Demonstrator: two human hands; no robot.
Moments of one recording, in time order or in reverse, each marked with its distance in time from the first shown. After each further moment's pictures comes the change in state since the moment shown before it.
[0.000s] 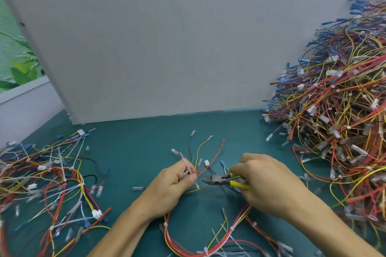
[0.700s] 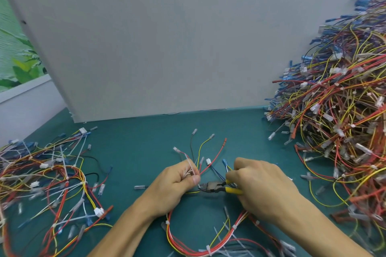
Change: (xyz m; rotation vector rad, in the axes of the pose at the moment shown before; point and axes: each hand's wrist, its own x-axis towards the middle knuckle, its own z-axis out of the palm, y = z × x) left_hand 0.000 0.003 0.000 -0.039 -0.023 -0.006; right_hand 0.002 -0.015 0.011 -0.183 -0.069 -0.028
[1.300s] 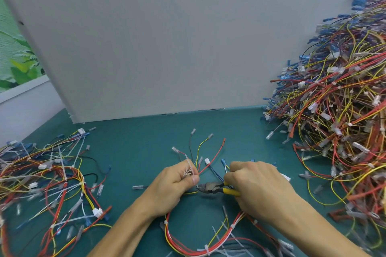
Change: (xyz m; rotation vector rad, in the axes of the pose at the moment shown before) left_hand 0.001 0.000 0.001 0.047 0.001 -0.005; right_hand 0.002 0.001 0.005 -0.070 -0.031 -0.056
